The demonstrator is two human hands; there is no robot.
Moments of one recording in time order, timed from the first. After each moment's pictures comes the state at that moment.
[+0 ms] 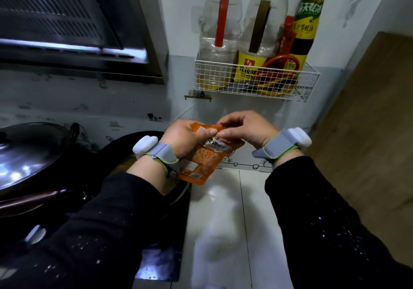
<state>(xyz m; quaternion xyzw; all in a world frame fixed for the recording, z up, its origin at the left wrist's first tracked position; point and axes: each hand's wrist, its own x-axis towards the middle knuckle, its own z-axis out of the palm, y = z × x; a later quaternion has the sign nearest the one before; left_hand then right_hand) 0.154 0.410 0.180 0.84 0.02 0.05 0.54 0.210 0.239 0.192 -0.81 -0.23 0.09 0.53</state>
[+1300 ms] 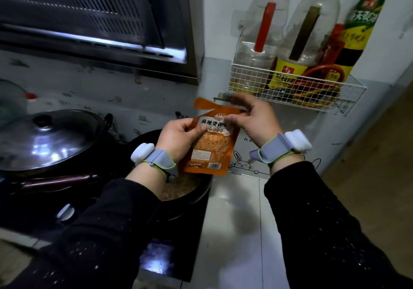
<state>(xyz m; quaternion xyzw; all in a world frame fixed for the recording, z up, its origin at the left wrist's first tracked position) 0.134 0.466 0.168 0.79 0.08 0.18 0.58 0.208 0.304 0.207 -0.80 -0.23 -0.05 0.55</state>
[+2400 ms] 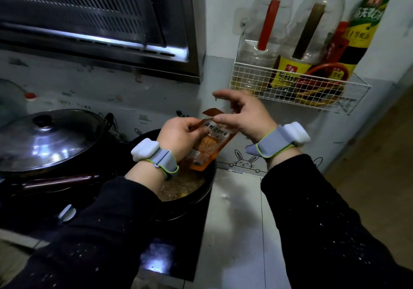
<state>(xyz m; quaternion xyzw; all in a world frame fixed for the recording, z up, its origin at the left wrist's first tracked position) 0.132 0.472 0.177 0.88 0.05 0.18 0.43 0.202 0.322 0.218 -0.82 -0.31 -0.05 0.48</state>
